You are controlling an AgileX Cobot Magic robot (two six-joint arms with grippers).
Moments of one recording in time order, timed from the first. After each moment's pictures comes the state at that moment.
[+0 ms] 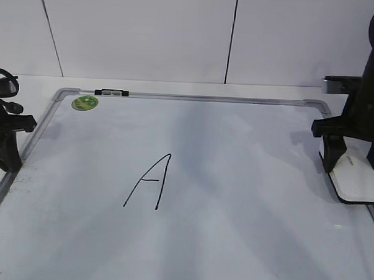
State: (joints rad) left arm 0.00 2.00 -1.30 -0.26 0.99 0.09; right arm 0.10 1.94 -1.44 -0.06 1.19 0.13
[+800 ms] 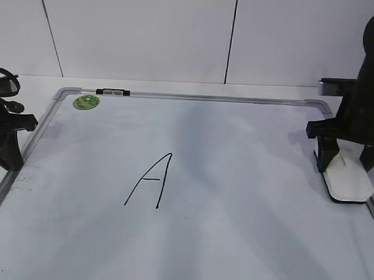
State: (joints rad) left arm 0.00 2.00 -1.30 -0.27 0.97 0.09; right arm 0.10 1.97 -1.44 -0.05 1.12 0.14
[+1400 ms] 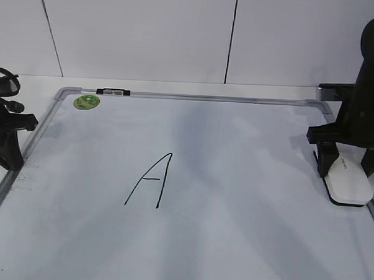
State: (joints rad) left arm 0.00 2.00 -1.30 -0.27 0.97 0.09; right arm 0.10 1.99 -1.44 -0.06 1.14 0.10
